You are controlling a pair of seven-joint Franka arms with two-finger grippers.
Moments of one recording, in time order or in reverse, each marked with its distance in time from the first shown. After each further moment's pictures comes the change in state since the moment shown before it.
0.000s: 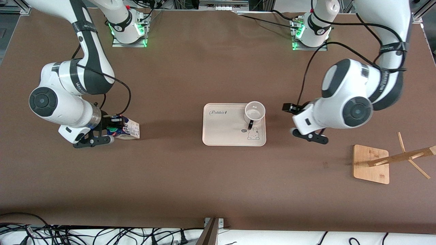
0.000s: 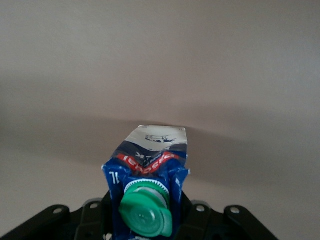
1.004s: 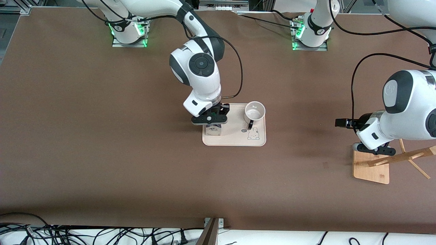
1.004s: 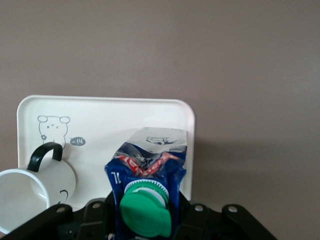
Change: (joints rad) left arm 0.145 -0.017 0.224 -0.014 0.040 0.009 0.195; right arm 0.511 0.295 0.039 0.461 -0.044 0.036 0.723
